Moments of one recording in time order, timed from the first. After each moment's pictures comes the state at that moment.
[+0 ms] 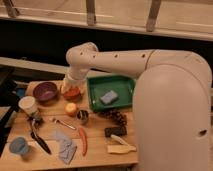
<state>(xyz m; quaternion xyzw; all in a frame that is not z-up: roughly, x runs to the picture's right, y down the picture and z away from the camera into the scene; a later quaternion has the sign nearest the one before) -0.165 0.001 0.747 -0.33 0.05 0.65 0.69</state>
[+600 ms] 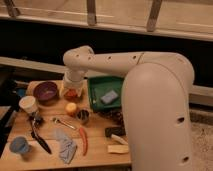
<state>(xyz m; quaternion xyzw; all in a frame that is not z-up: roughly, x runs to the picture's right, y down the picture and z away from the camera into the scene) -0.176 0.025 0.779 -0.36 0.08 0.64 0.68</state>
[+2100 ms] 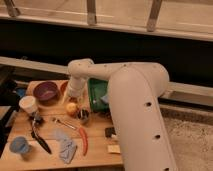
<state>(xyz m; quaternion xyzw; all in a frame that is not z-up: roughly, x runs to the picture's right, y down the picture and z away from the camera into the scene) -0.184 0.077 0.840 -0.41 0.13 0.64 0.64</state>
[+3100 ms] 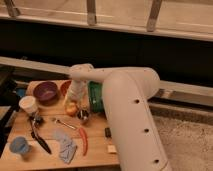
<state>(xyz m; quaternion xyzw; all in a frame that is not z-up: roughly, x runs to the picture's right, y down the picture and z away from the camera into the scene) -0.193 0.099 0.881 -0.43 0.14 0.63 0.63</state>
